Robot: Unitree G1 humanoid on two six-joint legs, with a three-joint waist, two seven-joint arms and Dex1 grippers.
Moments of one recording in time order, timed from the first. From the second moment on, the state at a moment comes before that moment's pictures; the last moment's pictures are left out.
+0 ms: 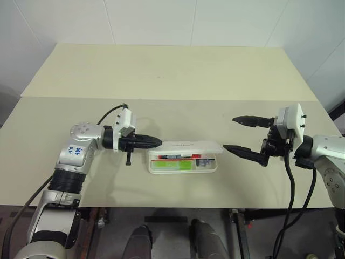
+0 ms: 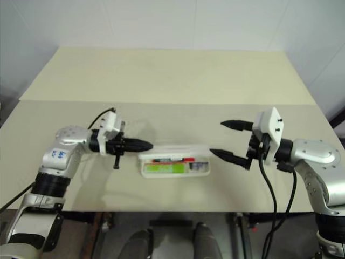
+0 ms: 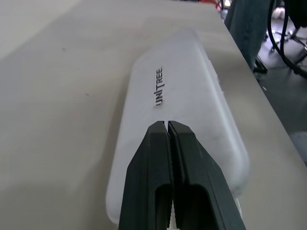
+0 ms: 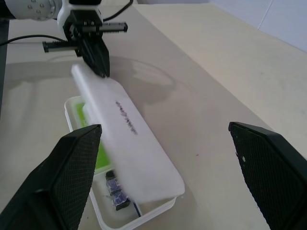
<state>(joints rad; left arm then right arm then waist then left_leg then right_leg) -0.66 0.59 -0.10 0.26 -0.33 0.22 -1.32 -0.31 -0.82 -0.21 -0.32 0.62 0.44 1.03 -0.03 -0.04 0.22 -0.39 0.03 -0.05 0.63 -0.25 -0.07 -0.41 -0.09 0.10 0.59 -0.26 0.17</state>
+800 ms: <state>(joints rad) -0.67 0.53 -0.25 0.26 -0.23 0.21 -1.34 -0.40 -0.74 -0.14 -0.32 0.60 0.43 1.00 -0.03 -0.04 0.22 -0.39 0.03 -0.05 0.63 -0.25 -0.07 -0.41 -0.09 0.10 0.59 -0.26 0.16</state>
